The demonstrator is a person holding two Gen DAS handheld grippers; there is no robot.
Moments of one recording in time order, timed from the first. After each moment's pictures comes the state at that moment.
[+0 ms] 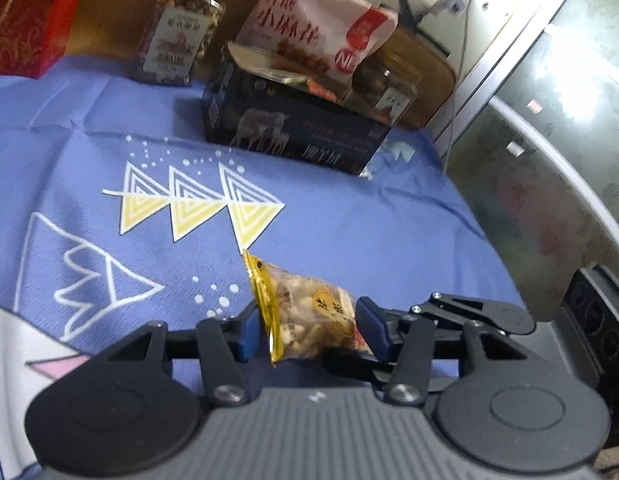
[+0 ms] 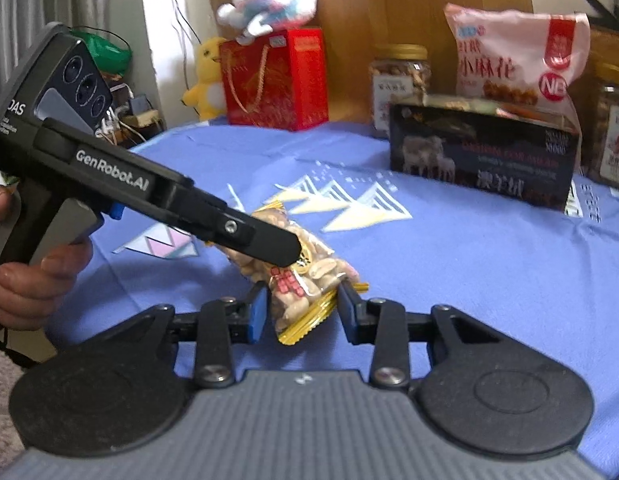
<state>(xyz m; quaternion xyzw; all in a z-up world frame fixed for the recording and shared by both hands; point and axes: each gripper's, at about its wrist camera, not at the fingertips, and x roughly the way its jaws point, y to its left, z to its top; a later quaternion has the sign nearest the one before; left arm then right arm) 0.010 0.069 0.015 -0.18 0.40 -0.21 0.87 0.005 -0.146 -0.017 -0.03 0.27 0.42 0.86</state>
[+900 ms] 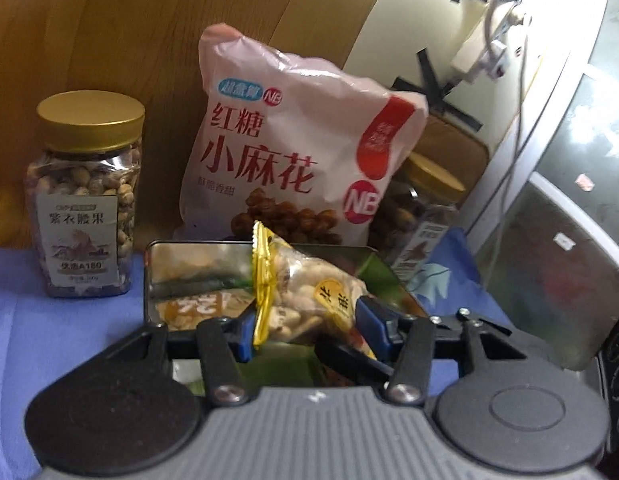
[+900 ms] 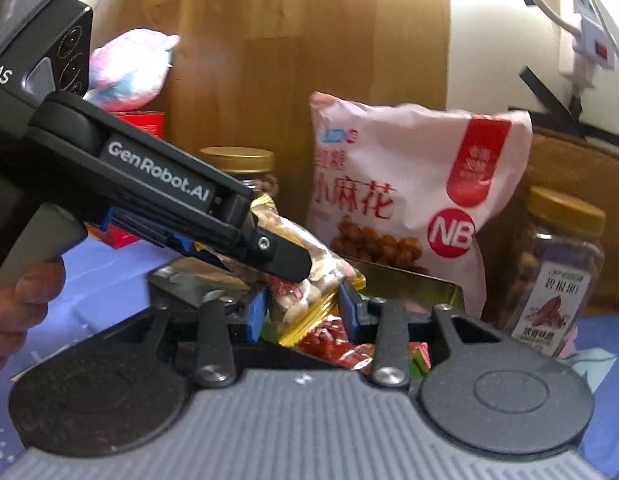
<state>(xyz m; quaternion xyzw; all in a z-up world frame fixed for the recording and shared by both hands) 0.229 0.032 0.069 -0.14 0.33 -0.20 0.91 0.189 -0.148 0.027 -0.06 0.15 0.29 0.94</state>
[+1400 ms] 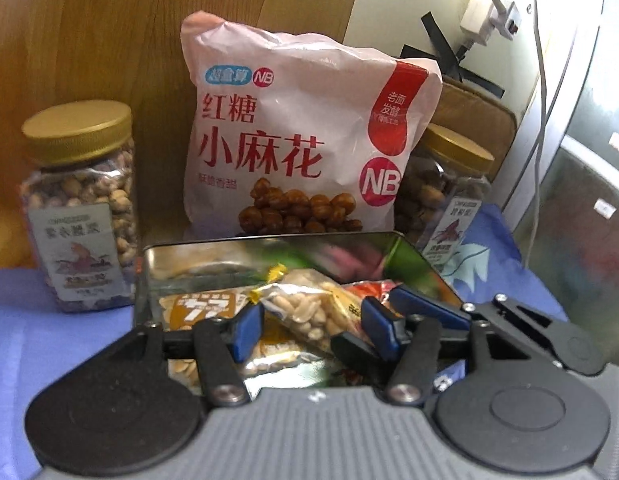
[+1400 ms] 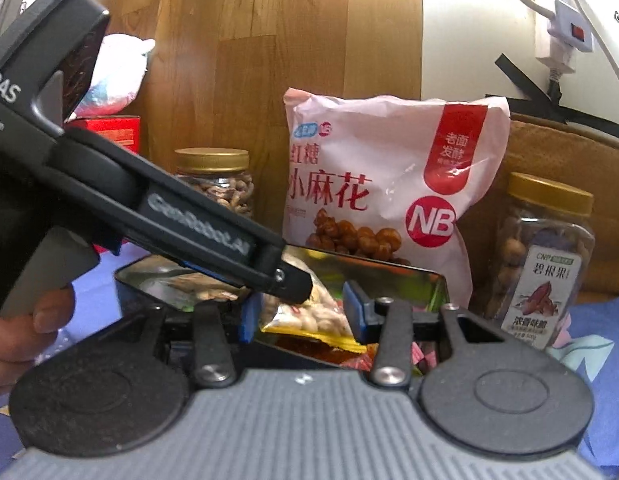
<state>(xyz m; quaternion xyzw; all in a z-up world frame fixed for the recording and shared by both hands) 0.232 0.003 0.062 -0.07 0.34 -0.15 0.93 0.194 -0.154 0.018 -0.04 0.14 0.28 0.95</state>
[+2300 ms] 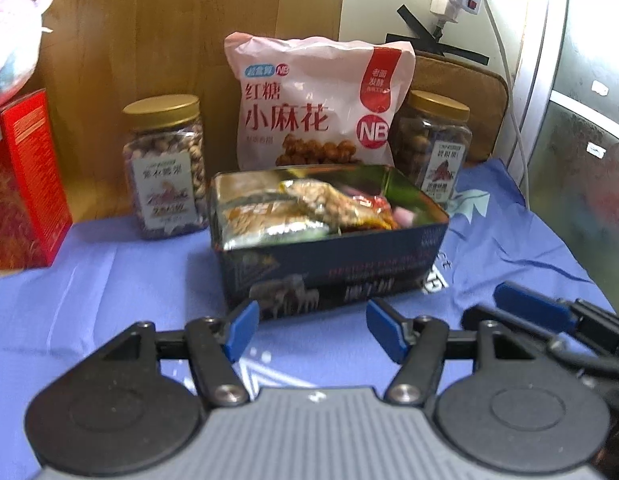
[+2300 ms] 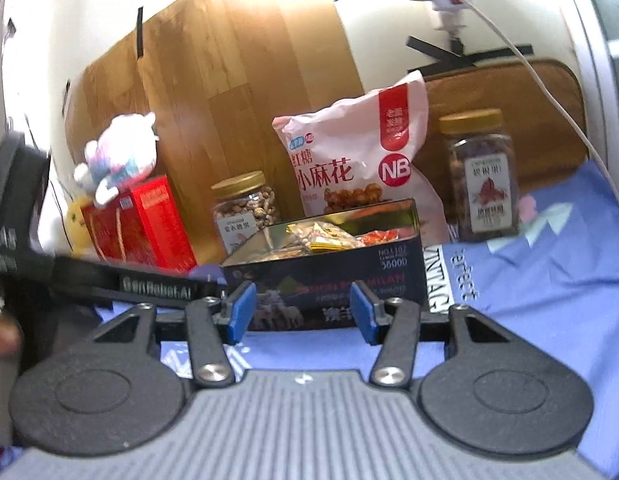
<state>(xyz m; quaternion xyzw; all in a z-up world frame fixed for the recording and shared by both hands) 0.105 0.002 0.073 -0.02 0.34 -0.09 0.93 0.077 -0.210 0.033 0.14 0.18 0.26 0.94</state>
